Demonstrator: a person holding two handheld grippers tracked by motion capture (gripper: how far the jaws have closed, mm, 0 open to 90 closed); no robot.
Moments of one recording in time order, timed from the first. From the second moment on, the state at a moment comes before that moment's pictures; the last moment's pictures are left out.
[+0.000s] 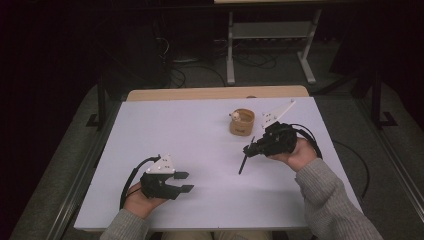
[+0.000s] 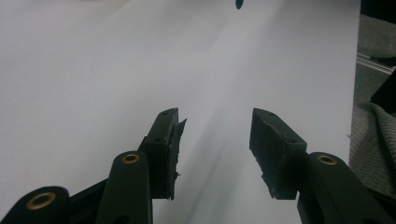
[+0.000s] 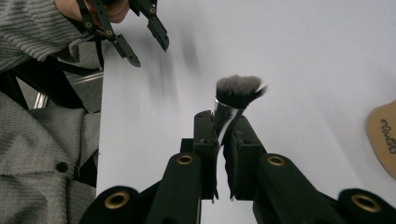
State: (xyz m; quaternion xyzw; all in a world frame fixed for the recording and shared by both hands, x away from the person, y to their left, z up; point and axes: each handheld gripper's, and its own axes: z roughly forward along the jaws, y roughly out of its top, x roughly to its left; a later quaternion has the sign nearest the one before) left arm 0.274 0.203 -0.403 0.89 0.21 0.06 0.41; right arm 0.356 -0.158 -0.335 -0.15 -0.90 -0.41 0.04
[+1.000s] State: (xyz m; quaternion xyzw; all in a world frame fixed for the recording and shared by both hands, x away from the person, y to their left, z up) left arm 0.273 0.215 -0.405 0.88 0.22 0.08 0.41; right arm 0.376 -0.172 -0.317 -0.18 -0.89 -0.42 0.03
